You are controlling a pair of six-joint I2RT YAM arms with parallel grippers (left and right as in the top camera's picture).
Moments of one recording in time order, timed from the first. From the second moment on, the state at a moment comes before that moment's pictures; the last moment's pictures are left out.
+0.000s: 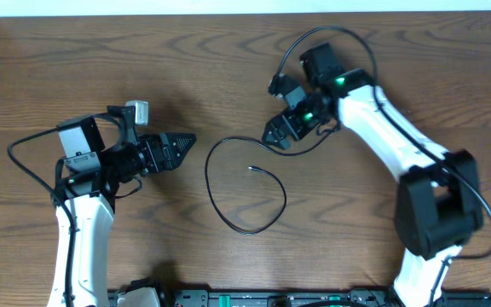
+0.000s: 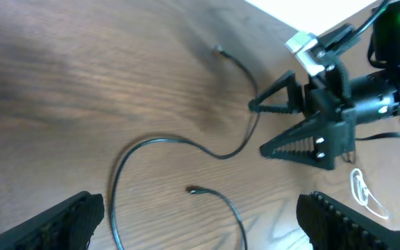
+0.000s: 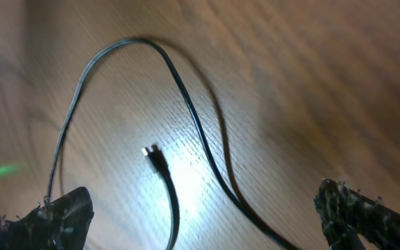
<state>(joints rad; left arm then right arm) 0.26 1.24 0.79 -0.45 0.91 -0.06 0.42 1.99 1.54 -0.80 -0.50 -0.23</state>
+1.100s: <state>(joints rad) 0.10 1.24 0.79 -0.50 0.34 -0.08 0.47 2.16 1.52 -0.62 -0.50 -0.19</state>
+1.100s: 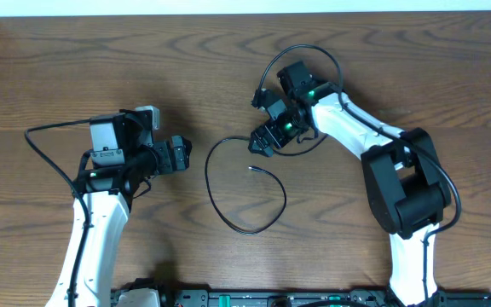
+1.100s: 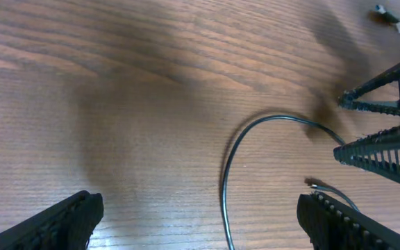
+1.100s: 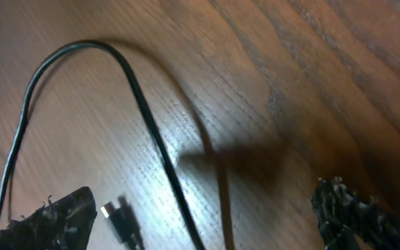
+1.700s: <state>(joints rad) 0.03 1.24 0.79 -0.52 0.32 -0.12 0.53 2.22 1.58 -0.58 -0.47 -0.20</state>
